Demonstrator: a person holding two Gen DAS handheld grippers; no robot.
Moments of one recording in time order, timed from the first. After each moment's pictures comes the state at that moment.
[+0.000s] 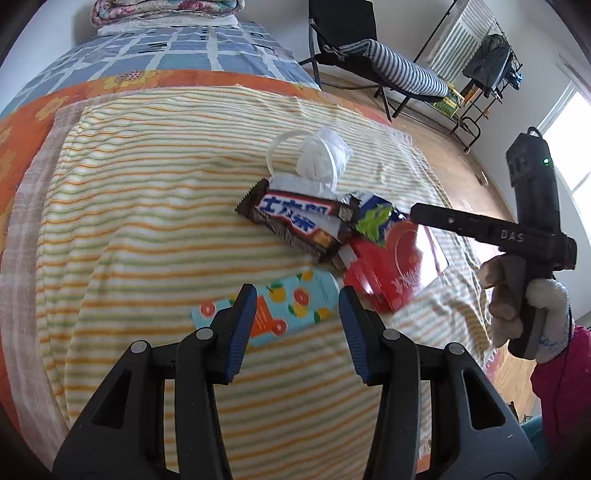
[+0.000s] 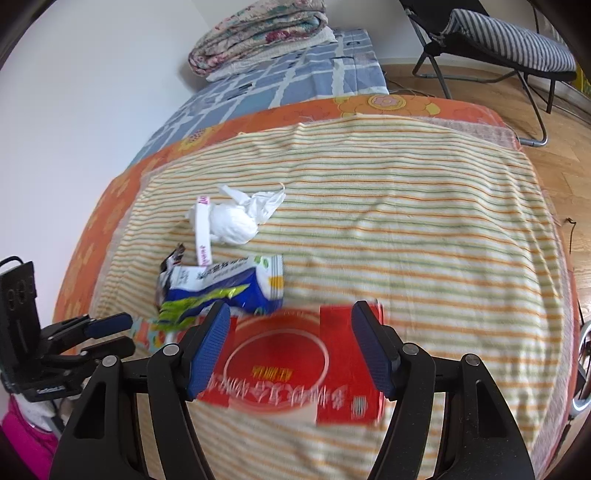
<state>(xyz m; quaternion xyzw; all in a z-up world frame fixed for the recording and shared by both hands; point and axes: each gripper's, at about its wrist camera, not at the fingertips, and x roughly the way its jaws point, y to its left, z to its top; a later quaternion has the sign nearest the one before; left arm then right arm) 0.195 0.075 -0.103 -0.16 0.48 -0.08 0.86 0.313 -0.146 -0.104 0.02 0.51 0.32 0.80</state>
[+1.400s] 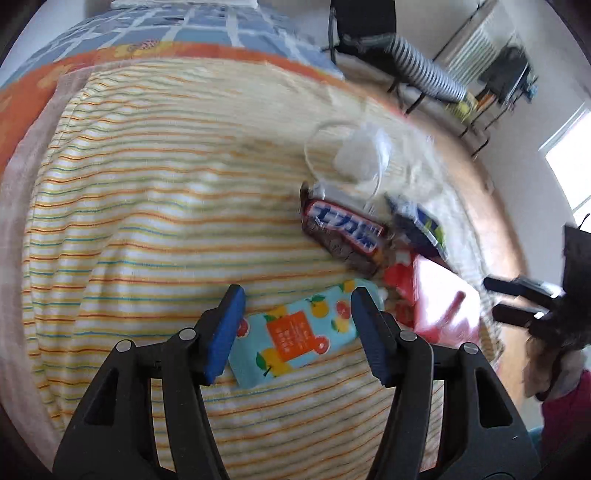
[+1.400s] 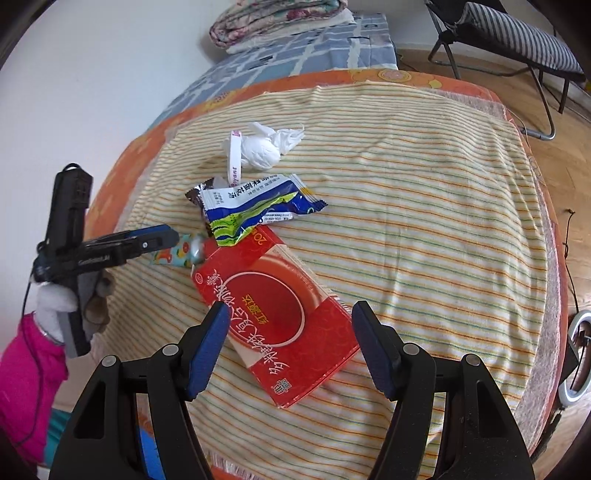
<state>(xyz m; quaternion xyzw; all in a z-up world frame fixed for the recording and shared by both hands) 0.208 0.105 -0.127 -0.20 0.50 -0.07 0.84 0.242 -0.185 -0.091 -0.01 0.54 0.35 0.77</state>
